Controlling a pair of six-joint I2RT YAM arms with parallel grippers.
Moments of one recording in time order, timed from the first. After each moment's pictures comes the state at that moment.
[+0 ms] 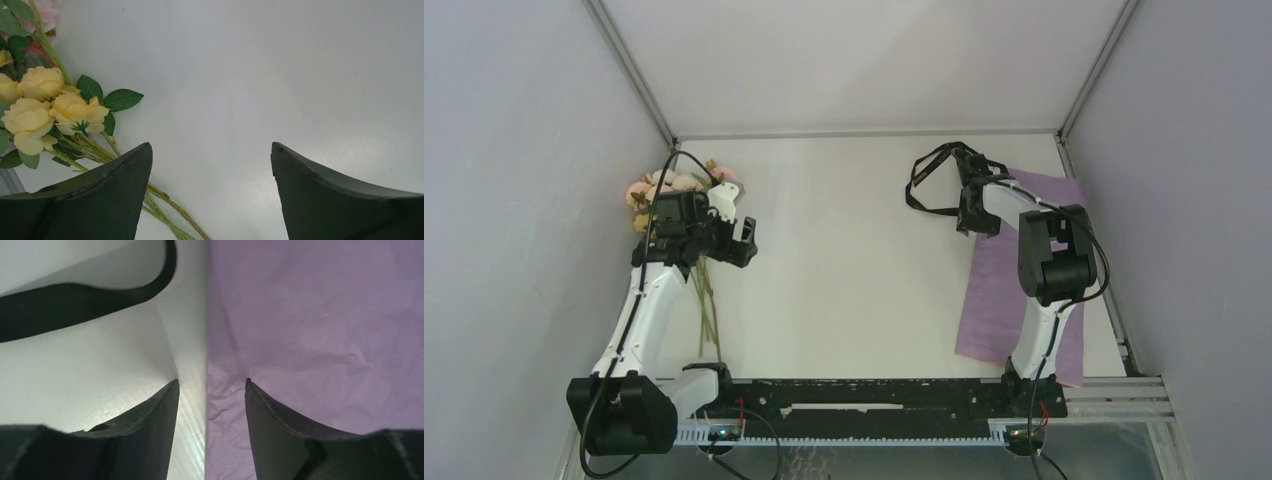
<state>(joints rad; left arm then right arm) 0.03 1.09 0.92 -0.62 0.35 0.34 0.15 1.95 1.33 -0.63 0.30 0.32</state>
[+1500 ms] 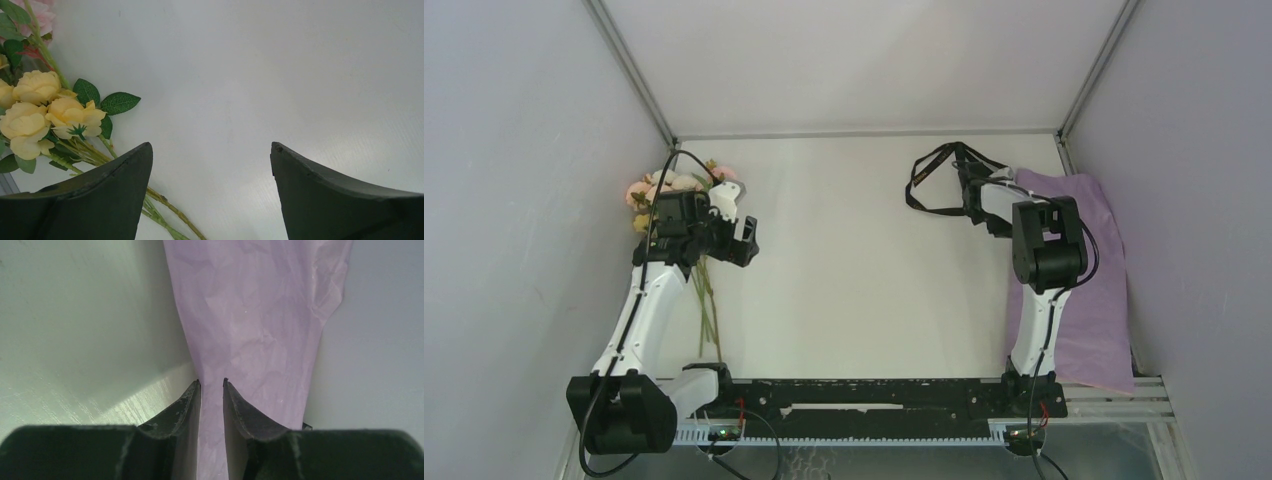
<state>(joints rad) 0.02 1.10 0.92 -0.61 0.35 0.33 0.12 2.06 1.36 -0.68 0.86 0.16</state>
